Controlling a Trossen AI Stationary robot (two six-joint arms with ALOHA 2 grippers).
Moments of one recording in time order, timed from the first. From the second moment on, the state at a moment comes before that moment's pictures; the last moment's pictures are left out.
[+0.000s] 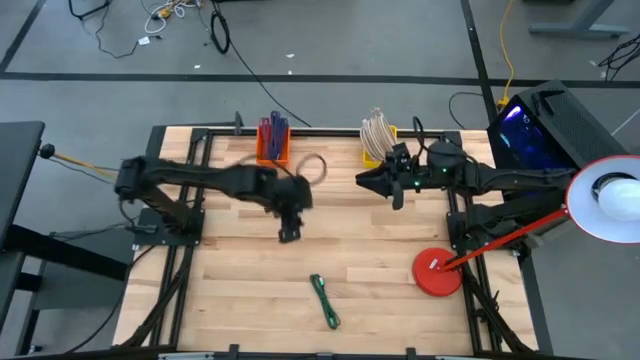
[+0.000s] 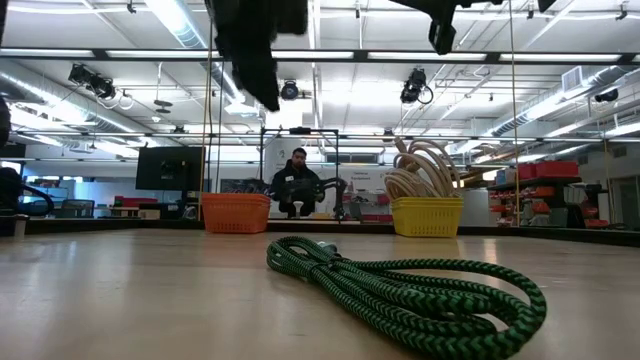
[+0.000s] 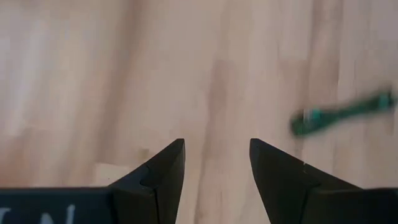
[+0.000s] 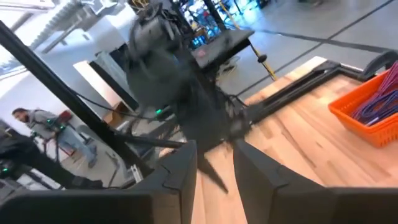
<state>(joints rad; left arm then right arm) -0.01 1.57 1.35 -0.81 -0.01 -0.19 -0.12 1.04 0.84 0.12 -0.16 0.57</state>
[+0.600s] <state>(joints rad) -0.16 1.84 1.35 -0.63 0.28 0.39 -0.08 1.04 0.84 0.07 -0.03 0.60</state>
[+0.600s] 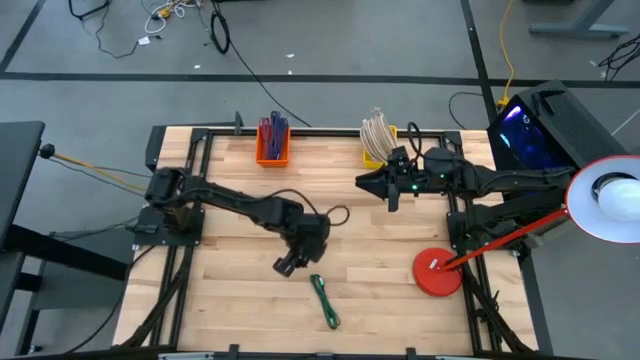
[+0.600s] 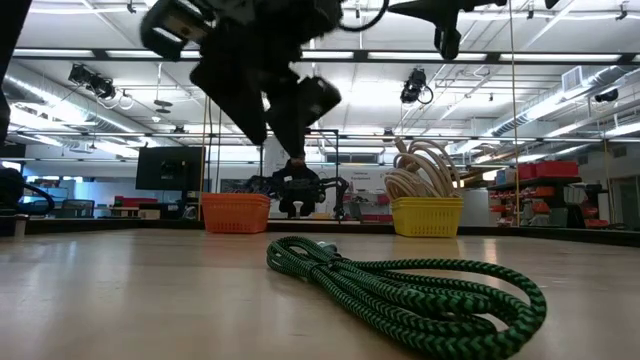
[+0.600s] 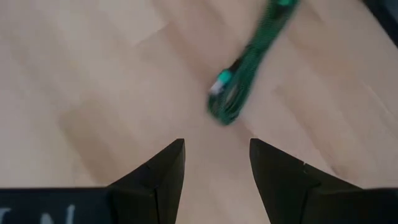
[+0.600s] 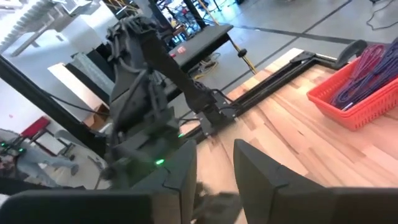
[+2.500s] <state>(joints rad) 0.05 1.71 1.35 -0.89 -0.14 0.00 -0.11 1.04 0.84 0.04 0.12 0.55</state>
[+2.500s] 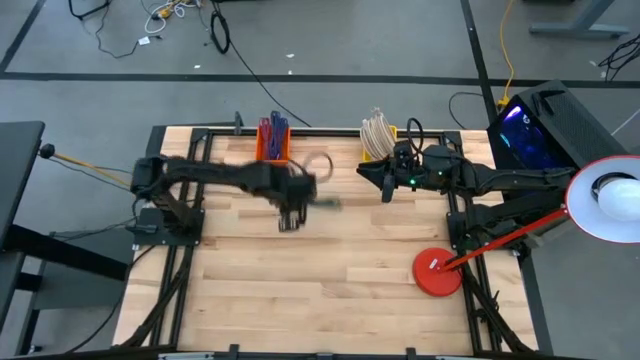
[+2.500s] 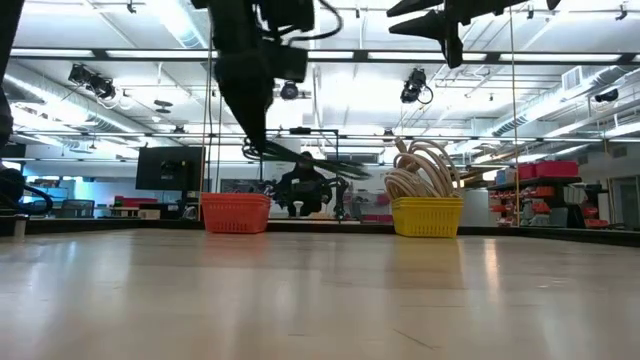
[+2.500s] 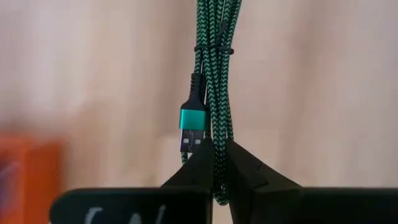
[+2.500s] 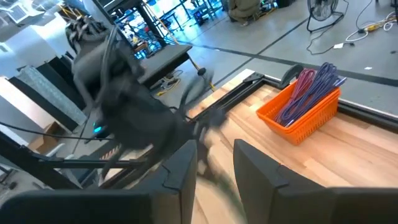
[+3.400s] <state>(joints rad) 0.66 1.41 0.90 -0.44 -0.13 -0.52 -0.11 1.04 0.84 0.03 0.03 0.52</state>
